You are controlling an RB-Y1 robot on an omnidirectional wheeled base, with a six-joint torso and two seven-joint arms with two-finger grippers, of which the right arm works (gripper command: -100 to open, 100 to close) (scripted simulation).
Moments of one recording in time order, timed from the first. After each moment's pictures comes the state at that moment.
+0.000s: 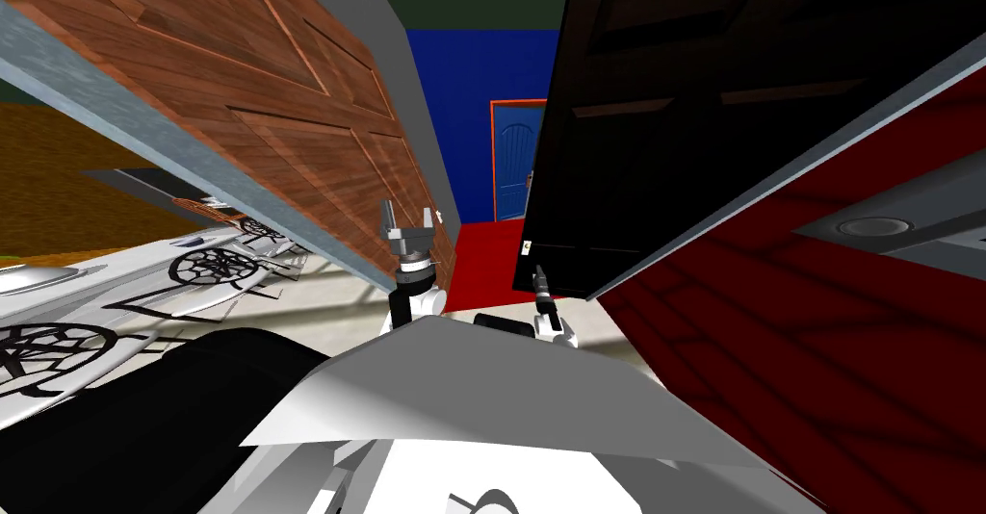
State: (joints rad) arm -0.08 0.00 0.08 -0.74 0.00 -0.76 0.00
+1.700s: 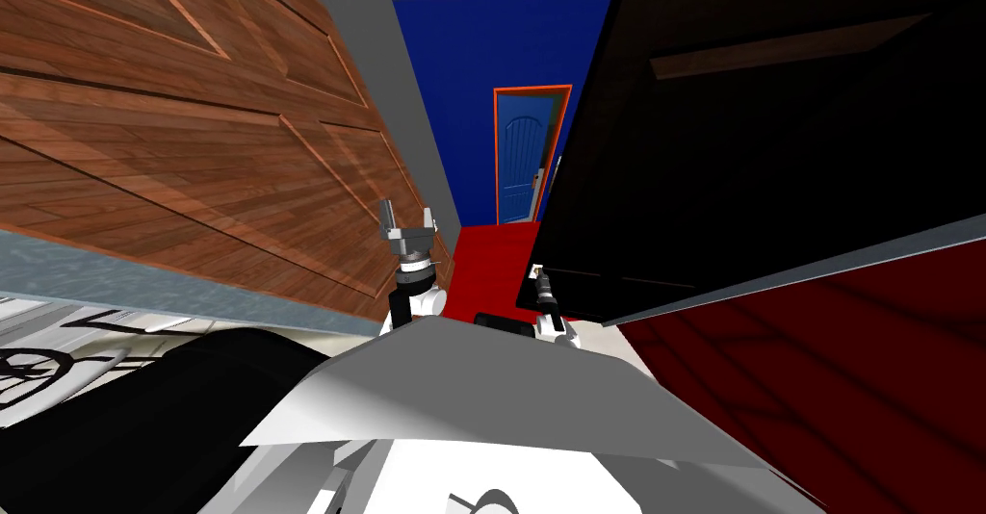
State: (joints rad) arm -0.09 -0.01 0.05 -0.72 -0.01 -0.77 0.01
